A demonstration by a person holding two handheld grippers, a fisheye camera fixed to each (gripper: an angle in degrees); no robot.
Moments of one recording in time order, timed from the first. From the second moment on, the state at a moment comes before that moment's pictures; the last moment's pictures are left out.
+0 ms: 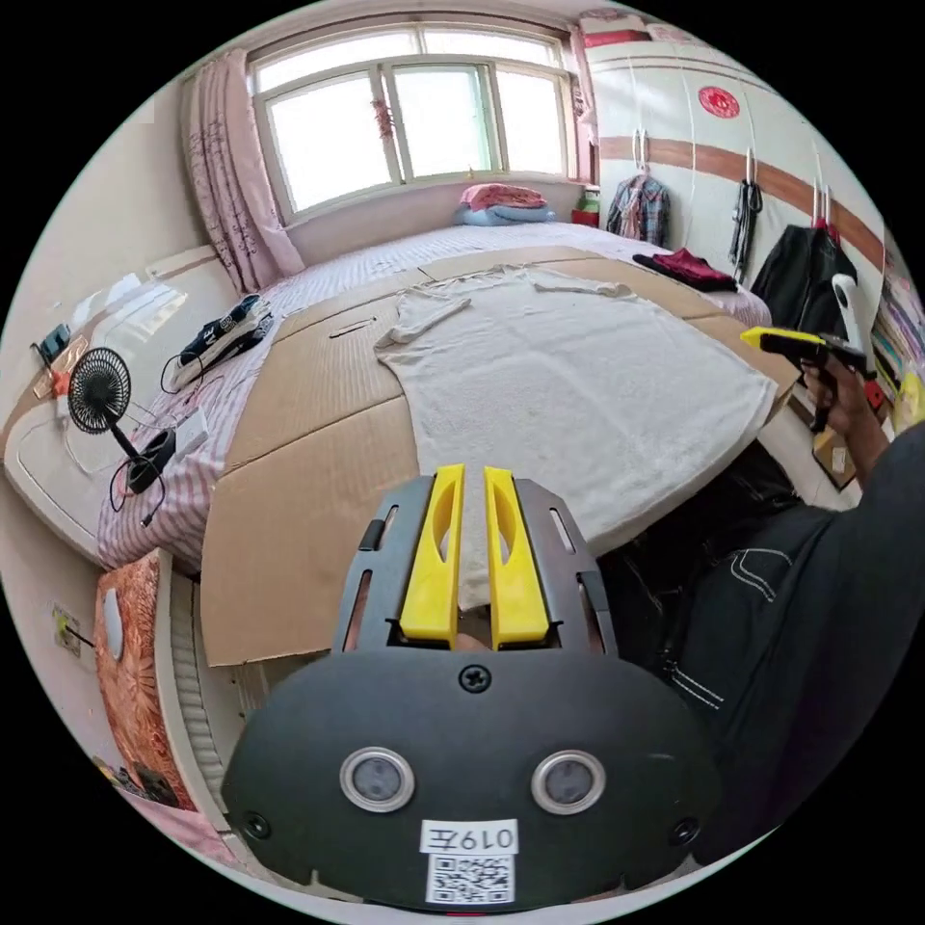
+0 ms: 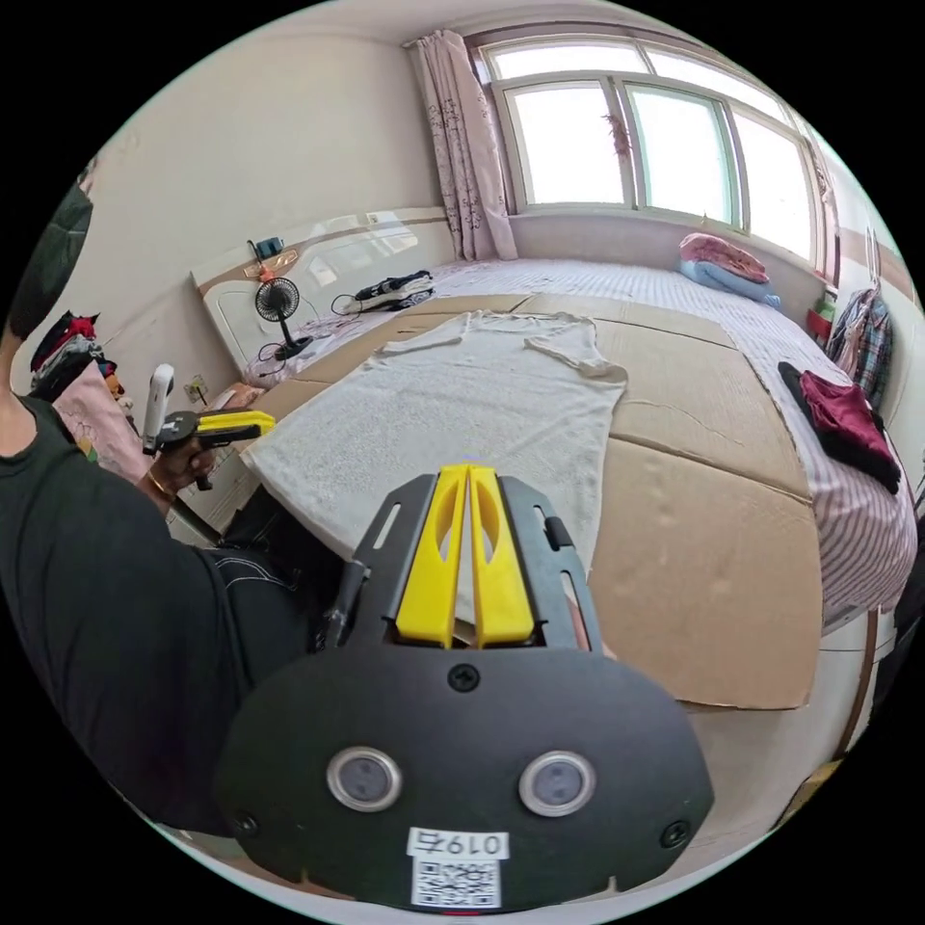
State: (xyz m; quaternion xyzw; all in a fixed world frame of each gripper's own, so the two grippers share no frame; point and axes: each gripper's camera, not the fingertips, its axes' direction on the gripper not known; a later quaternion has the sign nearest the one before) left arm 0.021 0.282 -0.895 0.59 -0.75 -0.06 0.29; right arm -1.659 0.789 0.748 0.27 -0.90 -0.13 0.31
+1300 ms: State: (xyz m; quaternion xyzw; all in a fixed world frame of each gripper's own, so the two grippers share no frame) left arm -0.101 0.149 -0.819 0.35 -0.92 -0.07 0.19; right arm -1.639 0.931 0.646 0.50 -0.64 -0.27 0.52
